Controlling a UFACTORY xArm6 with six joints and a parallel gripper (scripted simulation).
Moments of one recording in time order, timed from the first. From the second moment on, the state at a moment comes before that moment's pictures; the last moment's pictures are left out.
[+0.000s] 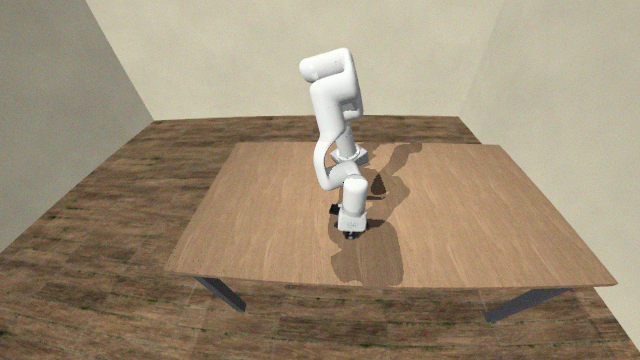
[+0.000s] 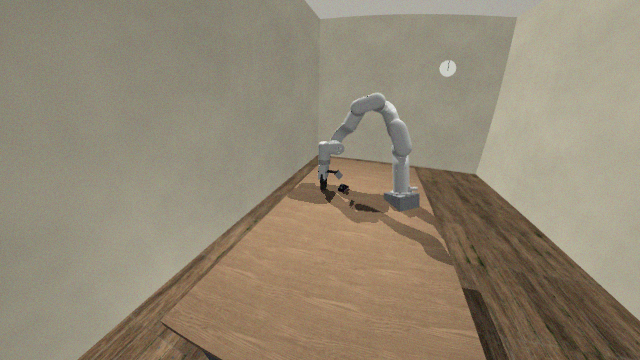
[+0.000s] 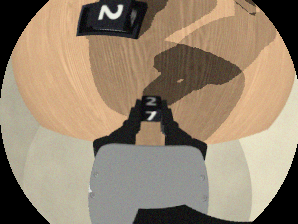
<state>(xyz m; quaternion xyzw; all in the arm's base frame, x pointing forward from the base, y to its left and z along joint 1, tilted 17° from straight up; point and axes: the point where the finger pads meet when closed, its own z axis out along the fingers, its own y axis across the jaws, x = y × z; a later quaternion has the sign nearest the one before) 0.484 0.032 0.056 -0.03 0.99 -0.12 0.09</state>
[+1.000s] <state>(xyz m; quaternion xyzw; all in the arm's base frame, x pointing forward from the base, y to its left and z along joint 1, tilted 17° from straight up) 0.484 0.032 0.056 -0.03 0.99 -0.12 0.09</state>
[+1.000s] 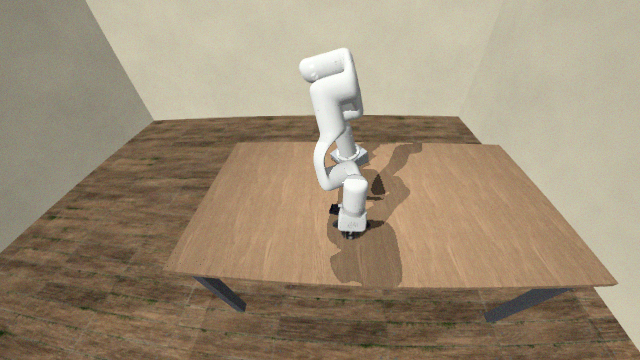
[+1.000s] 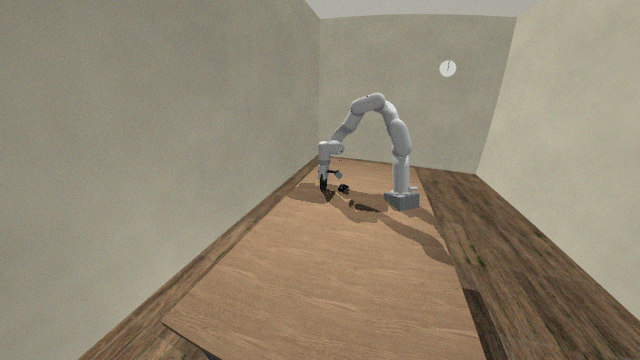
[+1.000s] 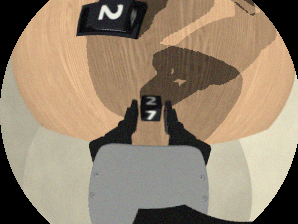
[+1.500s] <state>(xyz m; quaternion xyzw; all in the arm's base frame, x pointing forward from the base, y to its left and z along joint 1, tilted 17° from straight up) 0.483 0.032 0.057 -0.03 0.99 -0.12 0.09</state>
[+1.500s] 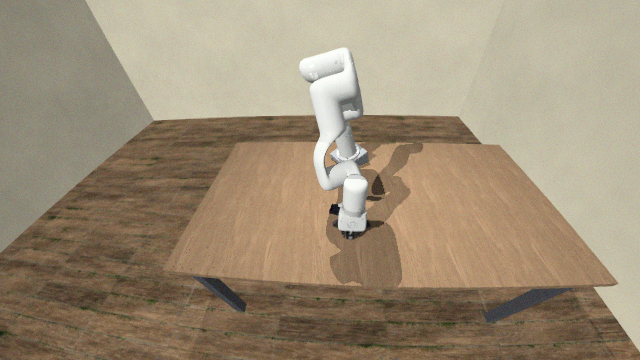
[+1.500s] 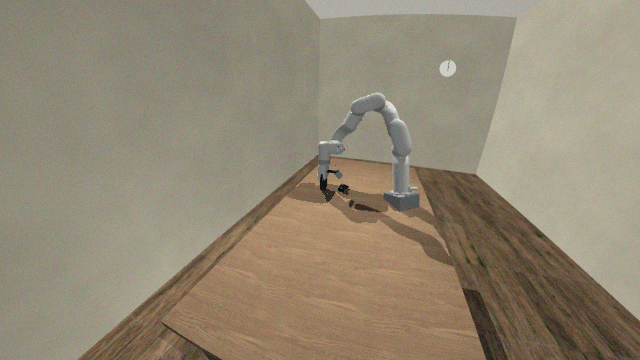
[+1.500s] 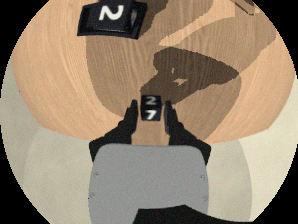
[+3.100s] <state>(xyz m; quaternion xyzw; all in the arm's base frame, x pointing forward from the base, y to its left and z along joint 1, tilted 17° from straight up) 0.467 0.052 0.142 -0.03 0.99 -0.12 0.09</state>
